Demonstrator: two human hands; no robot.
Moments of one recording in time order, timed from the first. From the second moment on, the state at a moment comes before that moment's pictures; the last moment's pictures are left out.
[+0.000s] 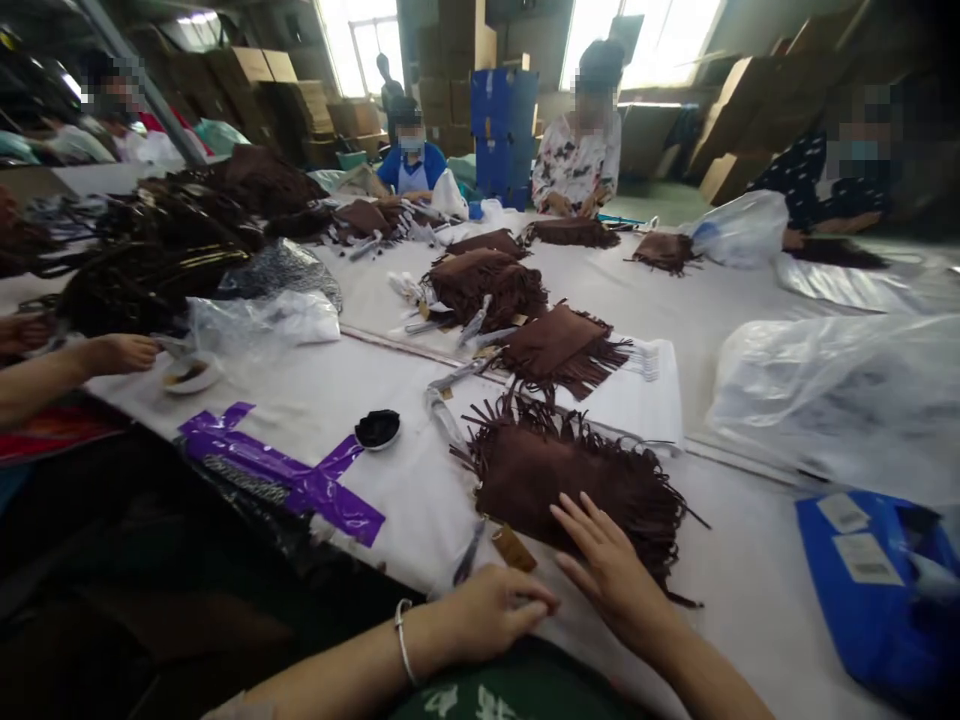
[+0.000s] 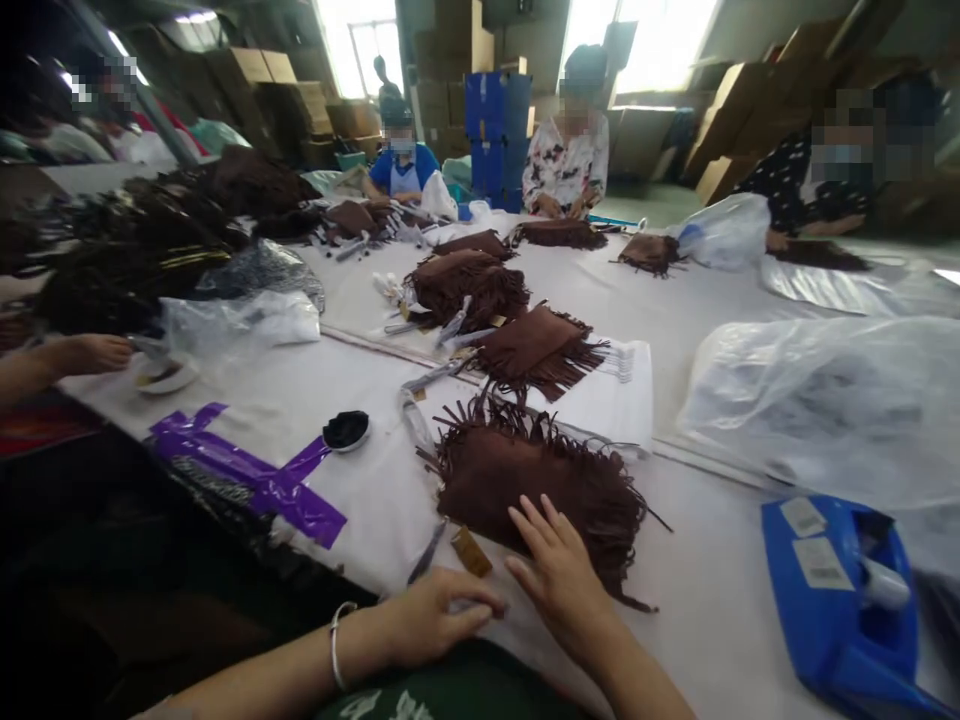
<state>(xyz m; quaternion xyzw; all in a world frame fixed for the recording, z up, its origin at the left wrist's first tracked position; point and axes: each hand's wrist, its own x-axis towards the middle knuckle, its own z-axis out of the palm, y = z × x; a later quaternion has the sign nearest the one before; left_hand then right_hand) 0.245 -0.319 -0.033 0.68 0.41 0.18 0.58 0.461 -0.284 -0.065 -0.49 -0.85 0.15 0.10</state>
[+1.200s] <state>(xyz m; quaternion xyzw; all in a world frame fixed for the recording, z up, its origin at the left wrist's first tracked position) 0.219 -0.312 -0.083 0.58 0.60 0.18 0.52 0.394 -0.303 -0.077 -0.53 -0.78 0.29 0.18</state>
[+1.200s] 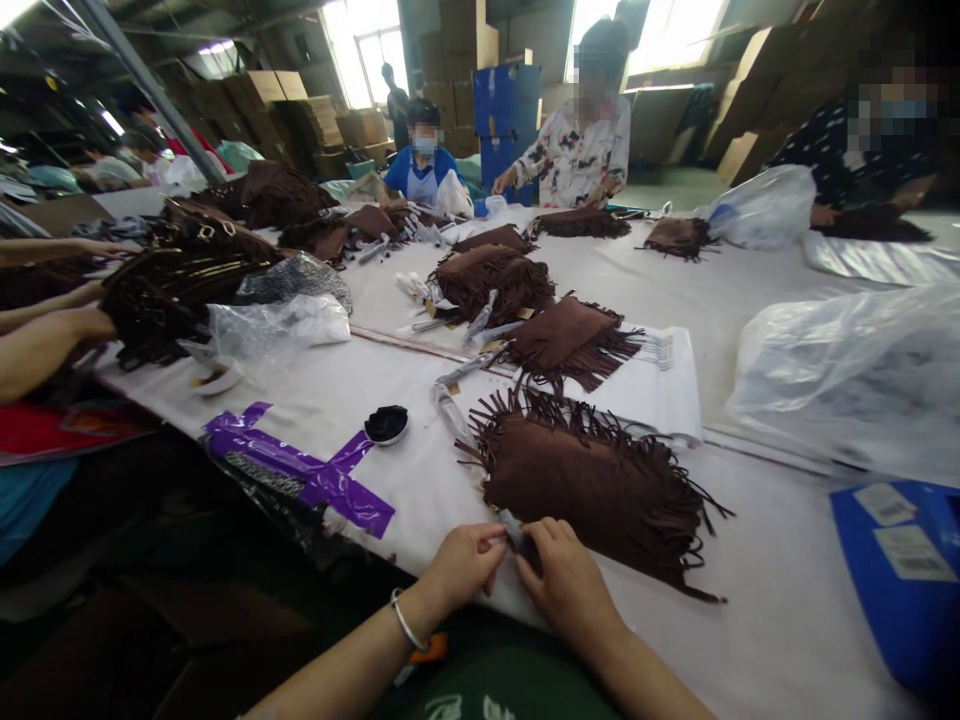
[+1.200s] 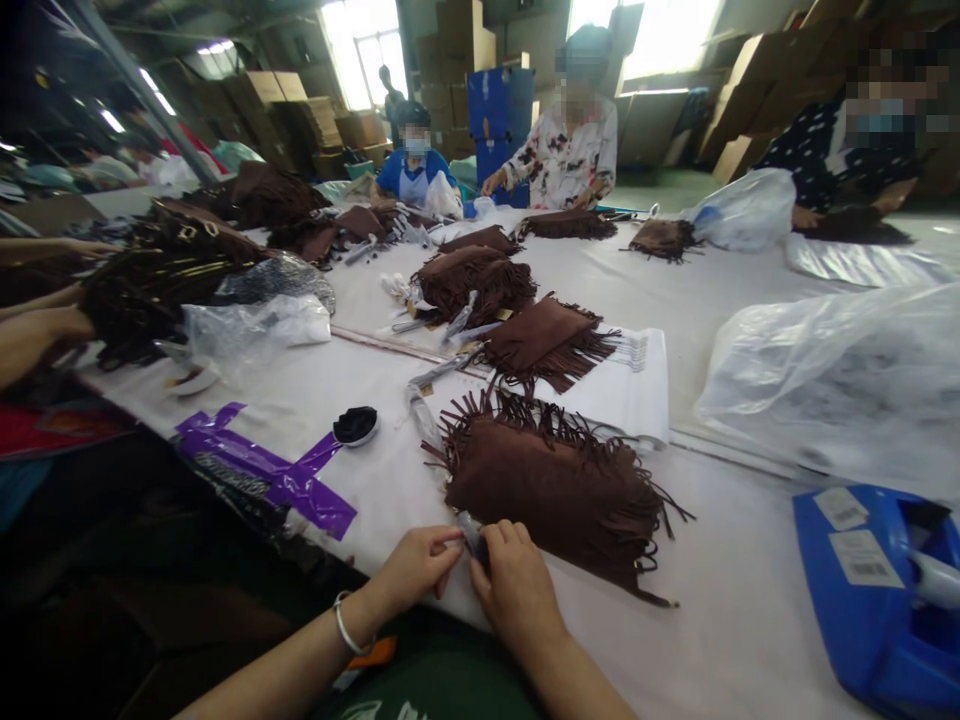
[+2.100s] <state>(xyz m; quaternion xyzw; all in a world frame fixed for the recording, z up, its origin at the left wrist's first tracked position) 0.197 -0.310 -0.078 0.72 0.63 0.15 0.26 0.398 -0.298 -0.090 -0.54 -0.74 0.33 0.23</state>
